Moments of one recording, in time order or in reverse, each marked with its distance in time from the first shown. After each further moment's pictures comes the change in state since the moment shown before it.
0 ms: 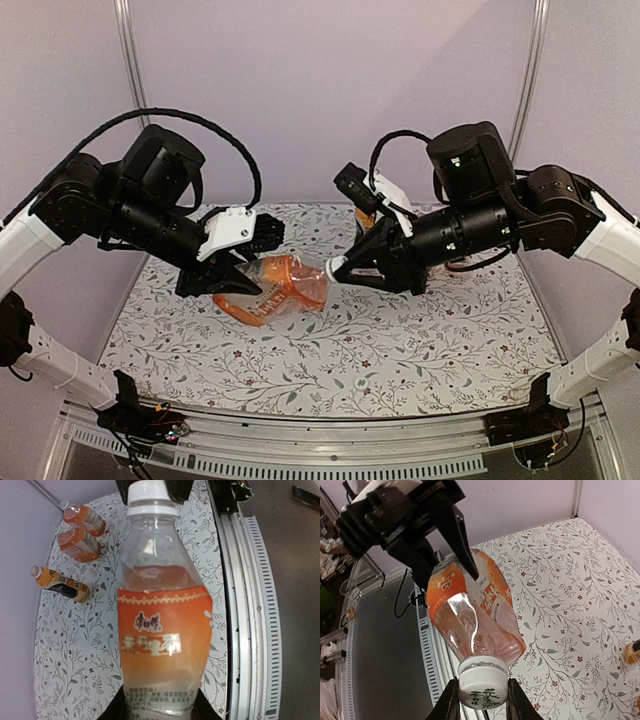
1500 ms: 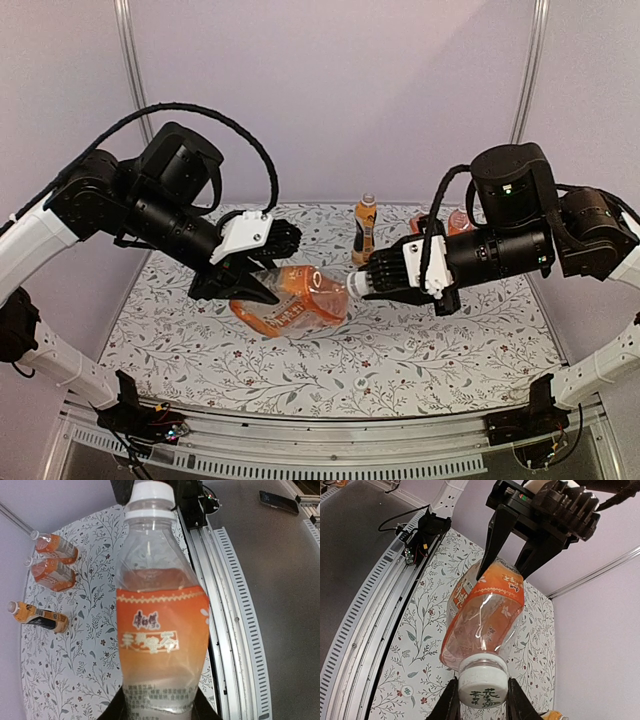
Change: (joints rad) left arm -0.009 0.059 0.042 -0.018 0.207 0.056; right arm 0.116 -0.170 -0.156 0.025 0.130 -0.987
